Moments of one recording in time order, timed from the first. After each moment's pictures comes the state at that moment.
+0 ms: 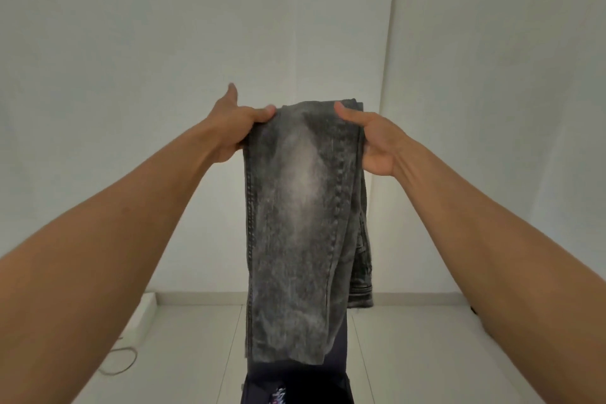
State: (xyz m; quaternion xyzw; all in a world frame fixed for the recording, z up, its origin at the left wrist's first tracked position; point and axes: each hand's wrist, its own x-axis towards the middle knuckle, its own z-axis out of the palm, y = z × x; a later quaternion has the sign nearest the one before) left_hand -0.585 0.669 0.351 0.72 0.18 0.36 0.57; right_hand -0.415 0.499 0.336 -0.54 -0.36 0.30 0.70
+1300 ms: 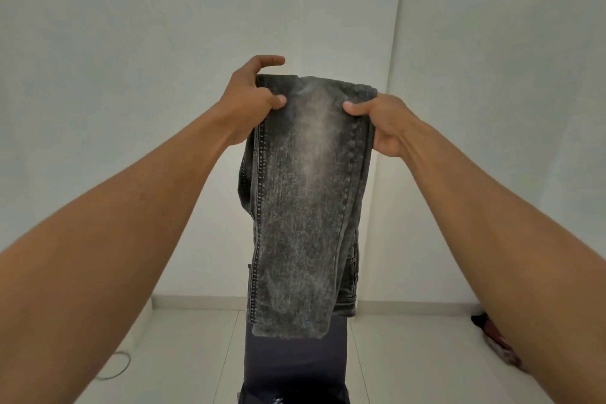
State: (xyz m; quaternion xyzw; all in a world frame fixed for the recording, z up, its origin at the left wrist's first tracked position) left_hand -0.576 0.675 0.371 0.73 0.06 0.44 0.52; right_hand -0.401 0.515 0.367 -0.59 -0.37 0.20 0.69
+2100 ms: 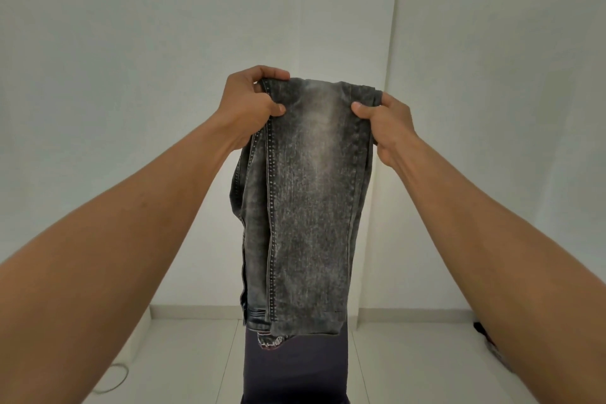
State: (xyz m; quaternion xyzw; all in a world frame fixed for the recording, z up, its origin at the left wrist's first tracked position) left_hand -0.569 0.668 0.376 0.72 0.07 0.48 0.49; right_hand -0.398 0.515 0.360 -0.54 -0.35 0.06 0.76
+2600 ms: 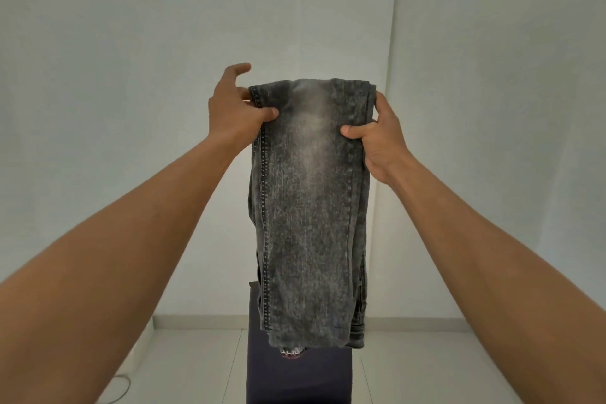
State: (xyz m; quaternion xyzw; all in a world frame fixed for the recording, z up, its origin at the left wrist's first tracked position) left_hand -0.574 0.679 0.374 0.73 0.15 0.57 0.36; right_hand -0.405 0.519 0.349 -0.47 -0.44 0.08 0.76
